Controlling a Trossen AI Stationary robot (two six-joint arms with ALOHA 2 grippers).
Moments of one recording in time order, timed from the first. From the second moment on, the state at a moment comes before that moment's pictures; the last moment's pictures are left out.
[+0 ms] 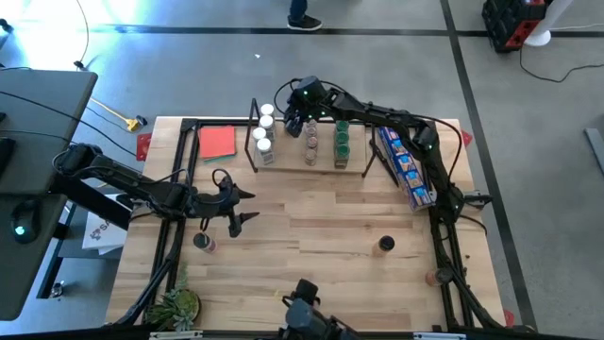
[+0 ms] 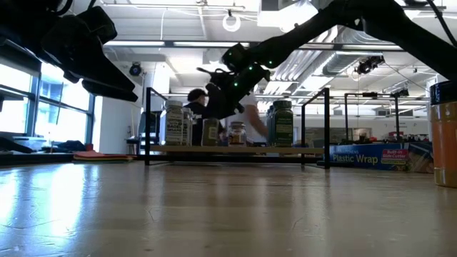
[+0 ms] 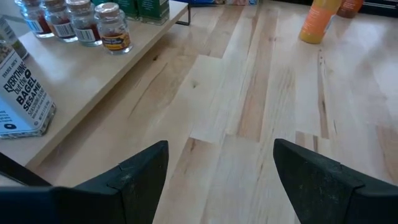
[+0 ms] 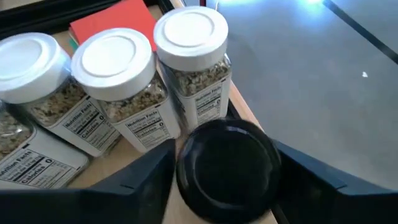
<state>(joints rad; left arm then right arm) -0.30 0.89 0.33 0.00 -0.51 -0.34 -0.57 2.26 1.92 -0.35 -0.16 -0.10</state>
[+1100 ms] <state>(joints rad) -0.59 1.08 1.19 -1.38 -0.27 -0.80 -0.16 1.97 1.93 -0.82 0.09 -0.22</state>
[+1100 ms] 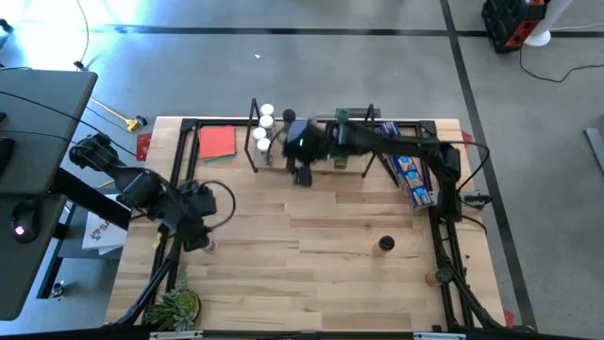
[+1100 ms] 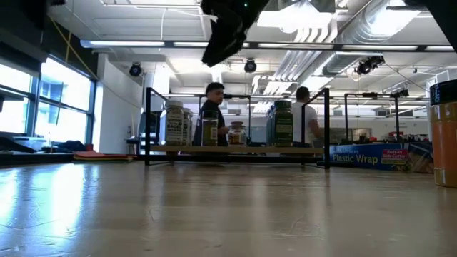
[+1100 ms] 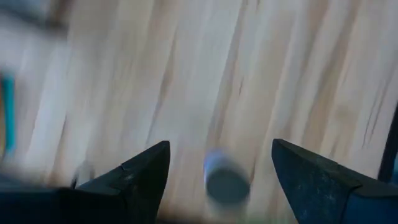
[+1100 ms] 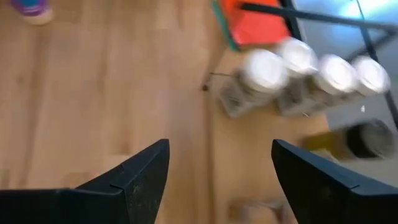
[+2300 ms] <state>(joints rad) -0.79 1.26 0.85 -1.22 -0.10 -1.38 0.30 1.65 1.30 -0.63 0.50 0.10</state>
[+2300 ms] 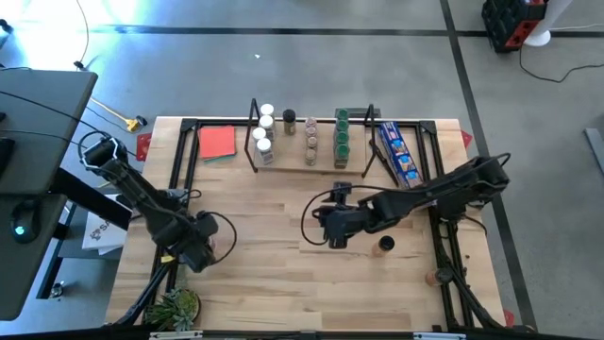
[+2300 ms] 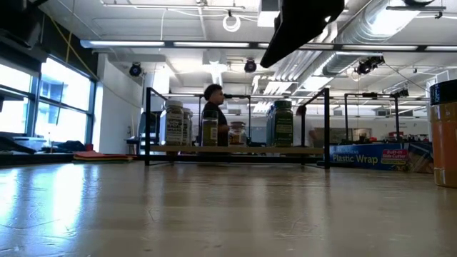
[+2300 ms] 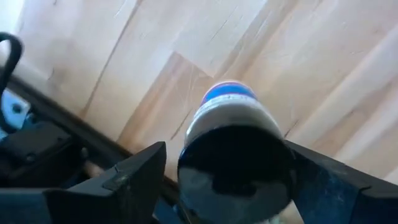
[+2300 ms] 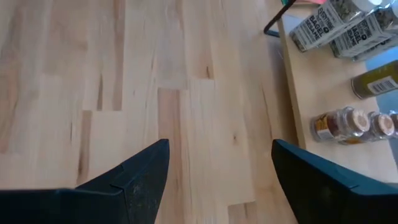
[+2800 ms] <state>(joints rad) -0.73 1.26 0.84 -1.15 -0.08 -1.27 0.30 1.63 1.27 -0.59 0.50 0.08</state>
